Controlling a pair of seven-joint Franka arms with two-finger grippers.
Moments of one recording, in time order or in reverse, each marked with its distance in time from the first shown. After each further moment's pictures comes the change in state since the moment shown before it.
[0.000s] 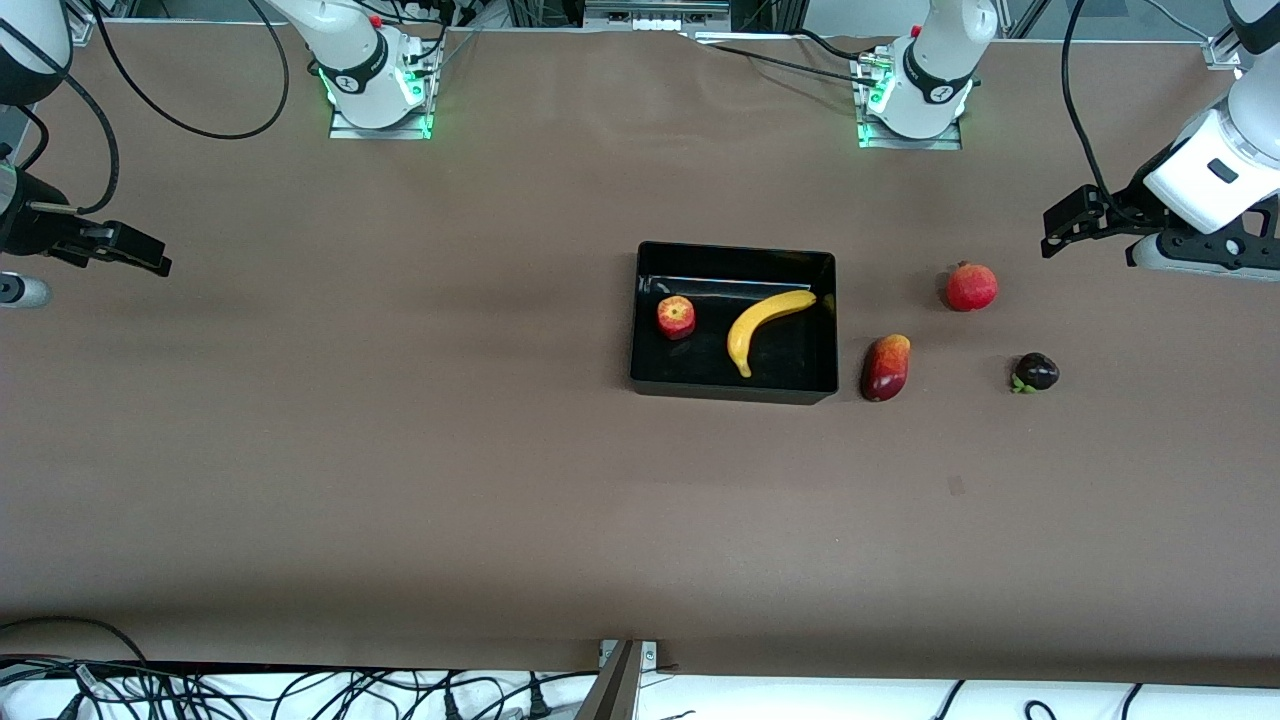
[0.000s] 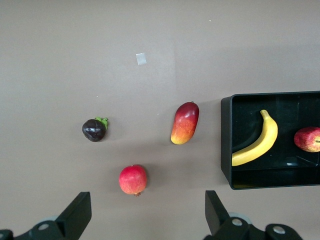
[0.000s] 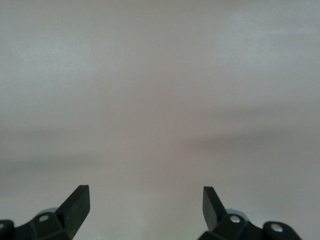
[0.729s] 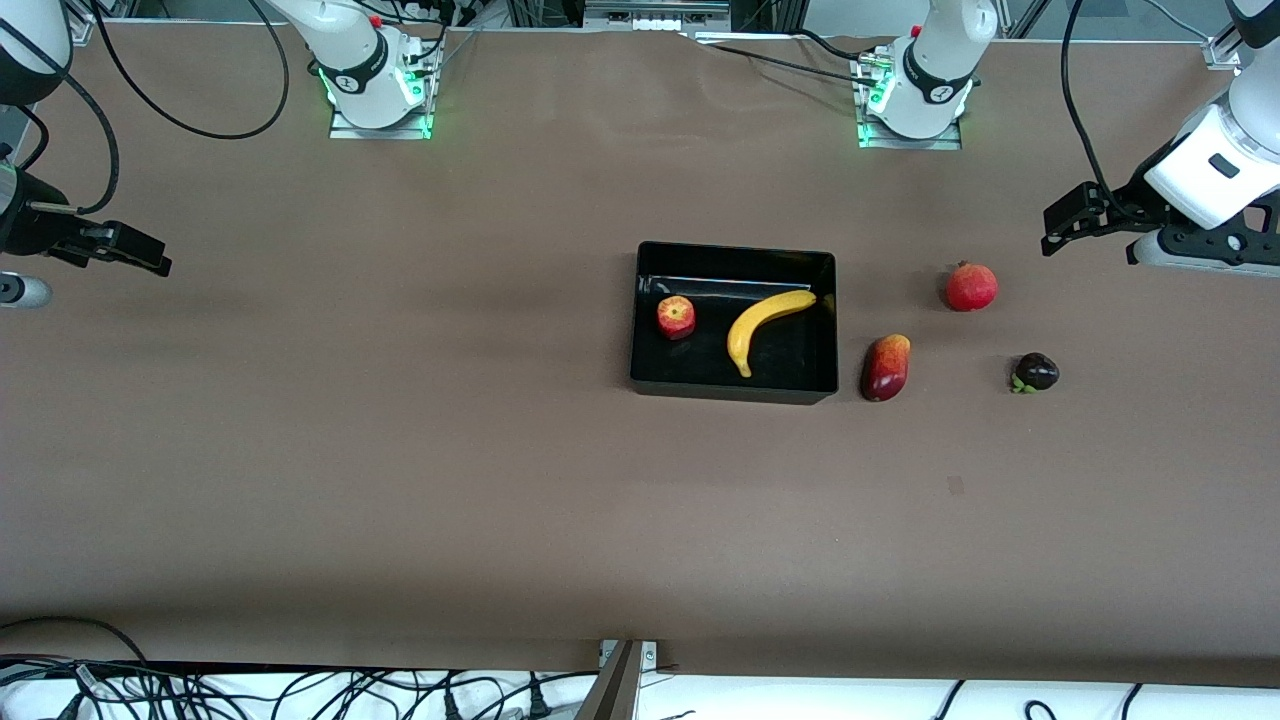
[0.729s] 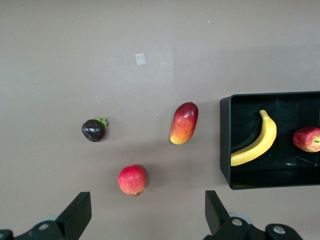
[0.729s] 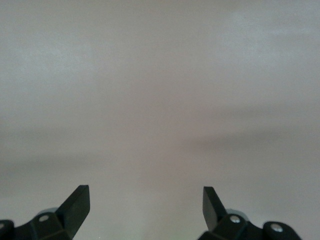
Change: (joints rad) left arm 0.000 -0.002 -0.008 -0.003 0.000 -0.003 -0.002; right arm 0.000 0.000 0.000 0.000 0.000 0.000 0.000
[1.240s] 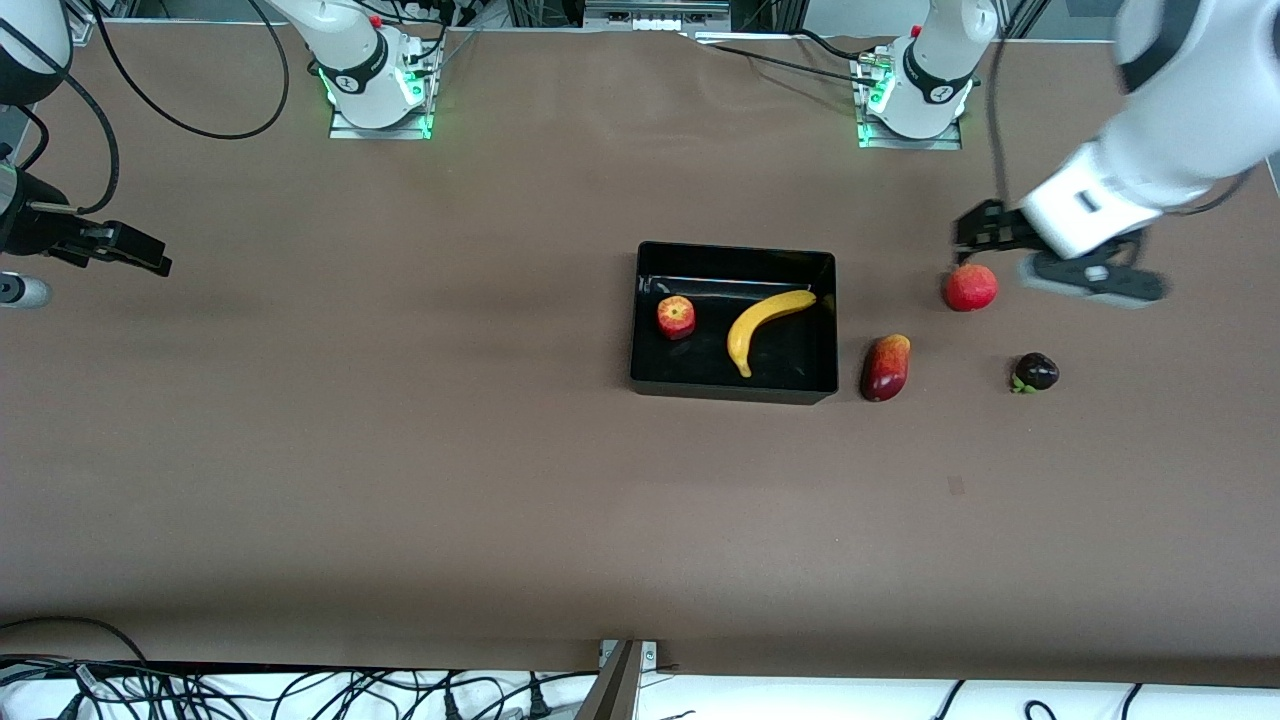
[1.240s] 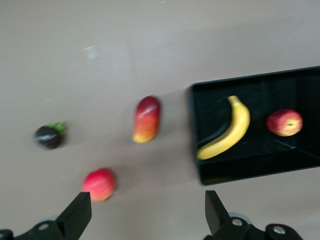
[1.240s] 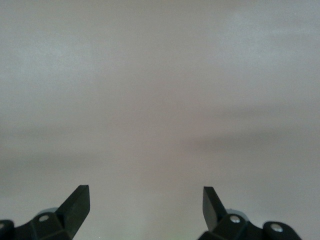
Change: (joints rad) left arm -0.033 0.092 -0.149 -0.002 -0.047 0.052 -0.056; right arm 0.000 0.000 0.000 0.000 0.000 -0.001 0.000
